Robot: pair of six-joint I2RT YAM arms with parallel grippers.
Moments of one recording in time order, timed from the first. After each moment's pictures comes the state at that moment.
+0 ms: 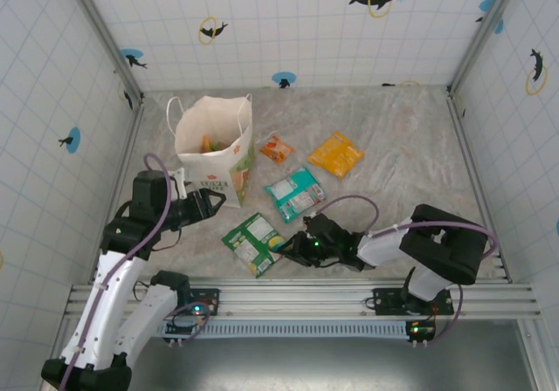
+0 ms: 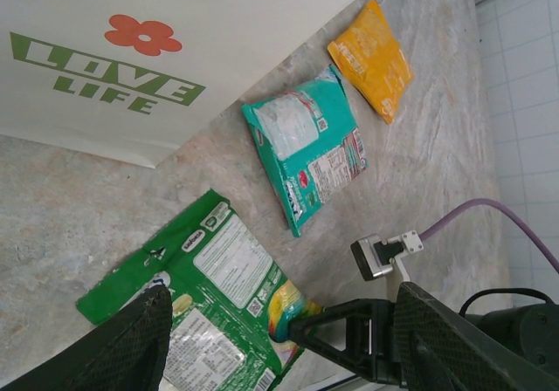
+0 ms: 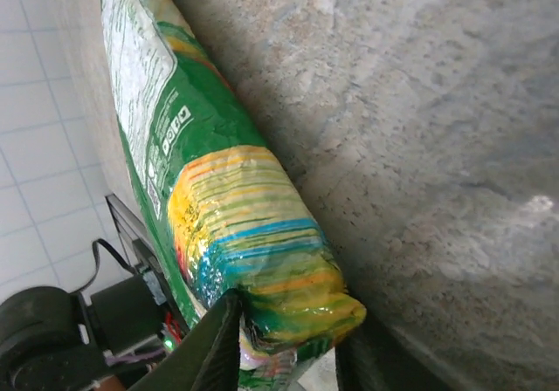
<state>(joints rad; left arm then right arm) -0.23 0.69 0.81 -0.89 0.44 -0.55 1.10 1.60 0.40 0.54 -0.27 1.42</state>
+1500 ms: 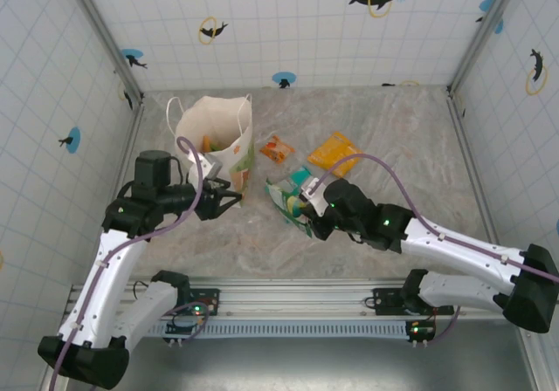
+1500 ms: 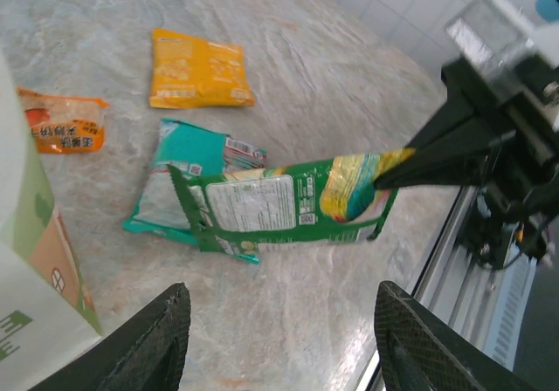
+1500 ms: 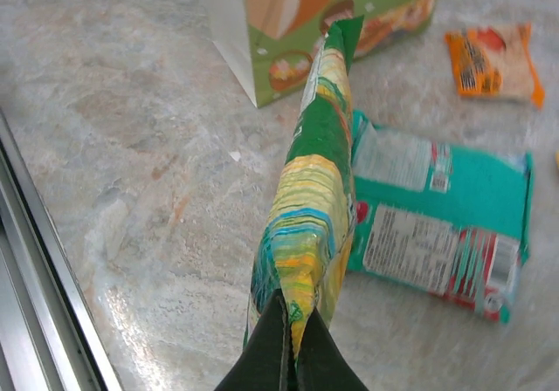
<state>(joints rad) -0.26 0.83 0.94 -0.83 0.77 0.23 1.04 1.08 0.80 -0.38 0.02 0.02</state>
